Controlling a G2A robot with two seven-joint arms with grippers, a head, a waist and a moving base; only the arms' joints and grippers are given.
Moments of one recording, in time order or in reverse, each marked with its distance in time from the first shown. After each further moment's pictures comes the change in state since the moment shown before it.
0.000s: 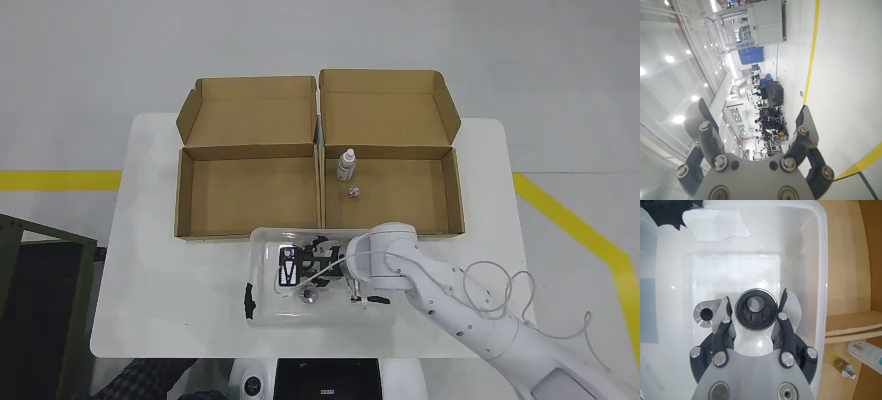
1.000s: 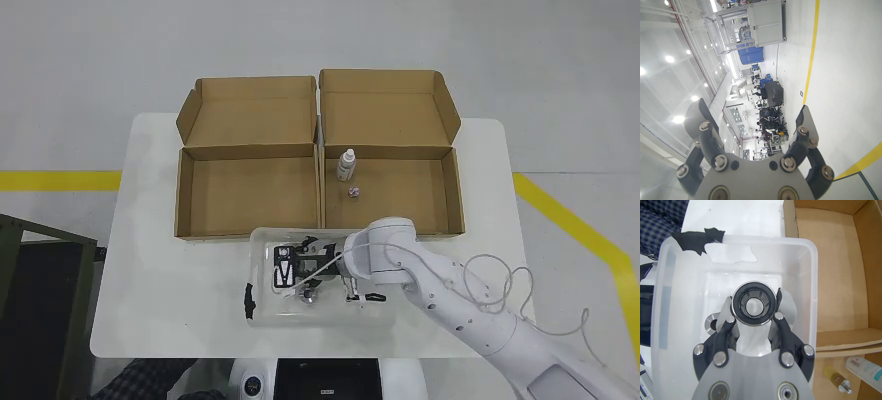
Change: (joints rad) left arm 0.000 0.000 0.000 0.000 0.000 0.000 0.000; right arm 0.008 -0.012 0.028 -0.023 0.053 -0.060 -0.066
